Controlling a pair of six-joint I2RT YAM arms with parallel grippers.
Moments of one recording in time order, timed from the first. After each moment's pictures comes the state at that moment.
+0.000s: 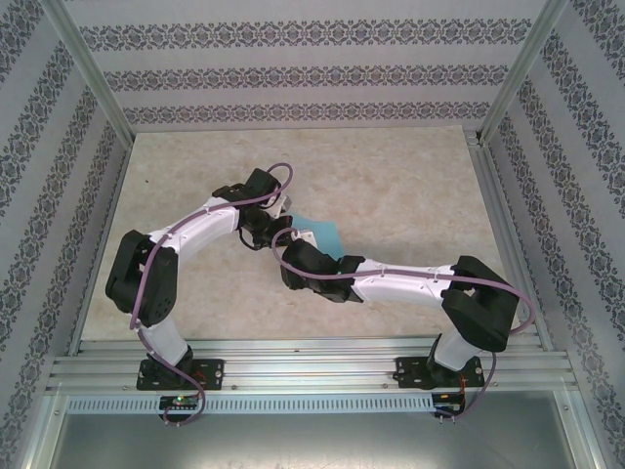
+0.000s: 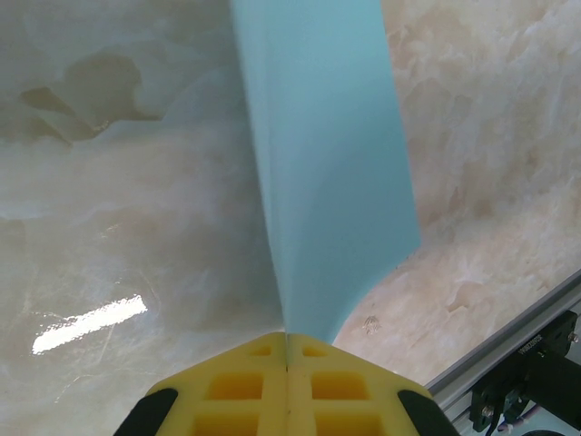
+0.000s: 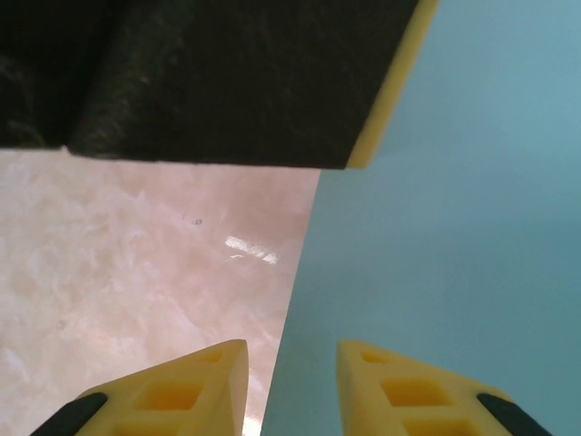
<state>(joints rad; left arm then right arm) -0.50 1.74 1.28 -0.74 0.47 -0.51 1.07 1.61 0.96 -0.22 0.23 0.67</state>
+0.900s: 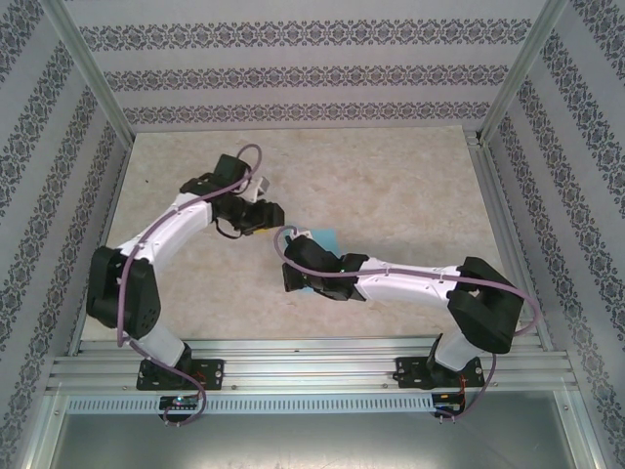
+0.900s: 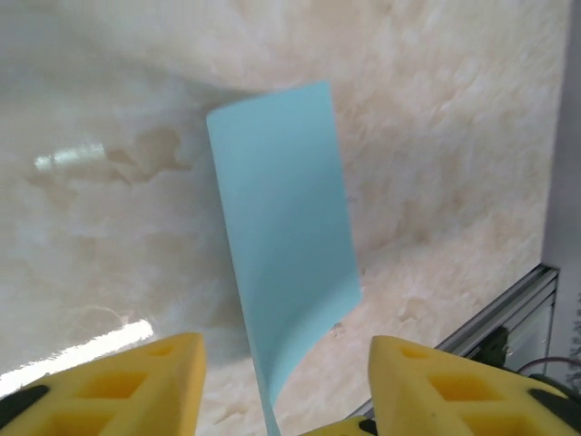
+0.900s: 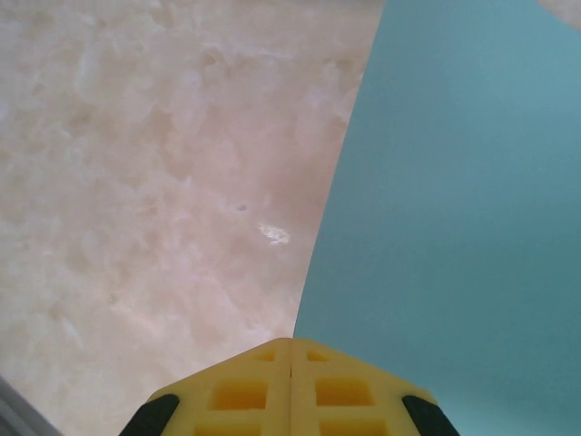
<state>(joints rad) -0.32 1.59 1.29 -0.77 0.57 -0.47 1.04 1.58 0.96 -0.20 0.12 0.66</state>
